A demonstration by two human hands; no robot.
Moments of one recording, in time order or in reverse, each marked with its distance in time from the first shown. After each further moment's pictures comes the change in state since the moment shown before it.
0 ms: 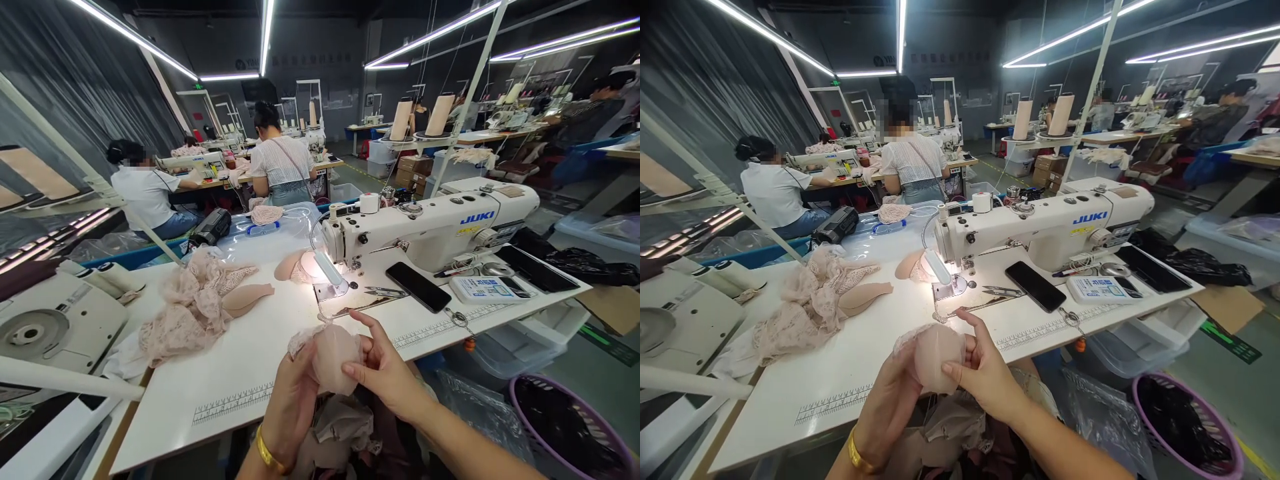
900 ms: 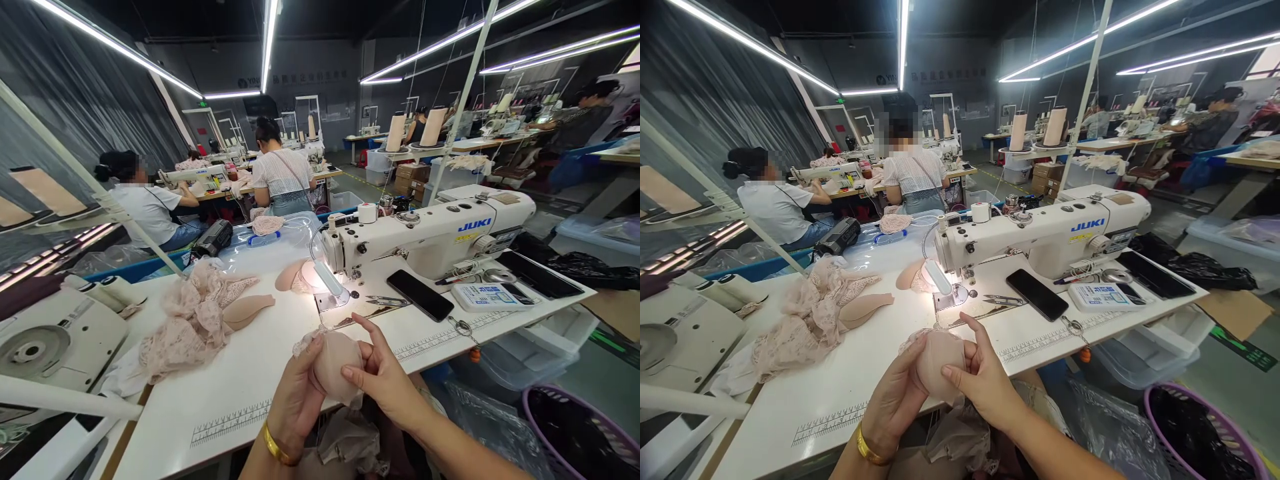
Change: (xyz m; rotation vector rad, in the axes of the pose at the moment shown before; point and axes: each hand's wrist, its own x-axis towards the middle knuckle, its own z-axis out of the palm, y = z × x) left_hand 0.020 0.009 0.010 -0.109 0.038 -0.102; right_hand 0.009 0.008 0.000 0.053 0.005 -0.055
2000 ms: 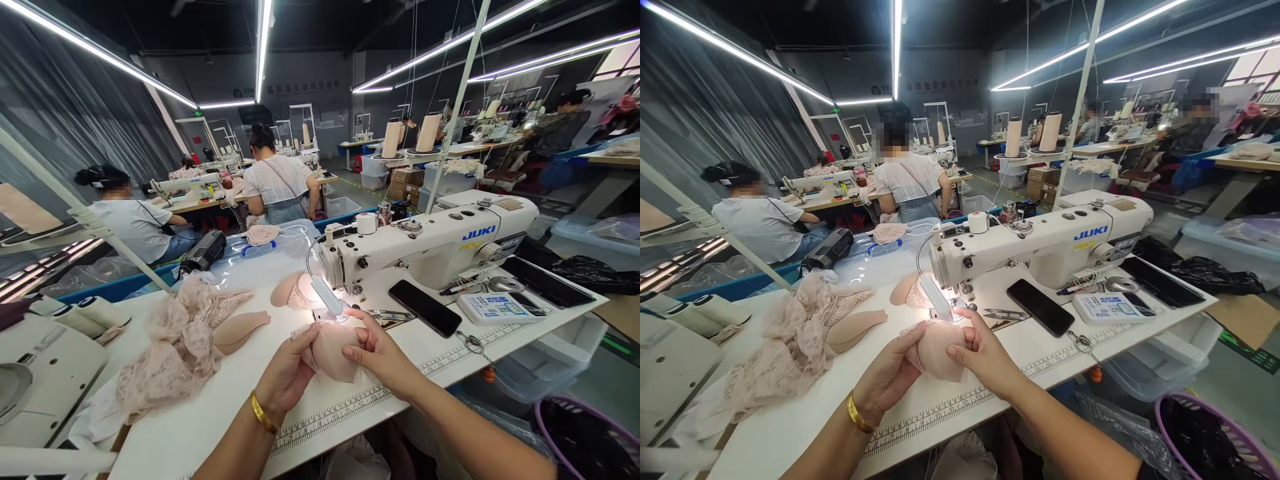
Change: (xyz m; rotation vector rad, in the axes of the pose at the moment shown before) left_hand 0.056 0.045 0.007 0.343 -0.165 -0.092; right_hand 0.061 -0.015 -0.032 -0.170 -0.030 0.019
